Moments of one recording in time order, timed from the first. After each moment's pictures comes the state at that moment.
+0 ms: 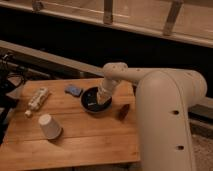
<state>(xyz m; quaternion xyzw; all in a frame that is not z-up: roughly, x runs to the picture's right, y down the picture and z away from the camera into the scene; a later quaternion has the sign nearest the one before) -0.024 0.081 0.879 -0.38 0.08 0.56 0.73</state>
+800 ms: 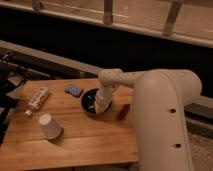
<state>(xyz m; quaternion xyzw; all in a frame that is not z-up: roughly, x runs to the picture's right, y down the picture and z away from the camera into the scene) -0.036 0.155 0.857 -0.44 0.14 0.53 0.71</state>
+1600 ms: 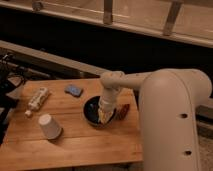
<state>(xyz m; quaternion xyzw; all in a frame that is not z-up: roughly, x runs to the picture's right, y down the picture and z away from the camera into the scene) -0.008 0.179 0.804 -0.48 0.19 0.47 0.72</state>
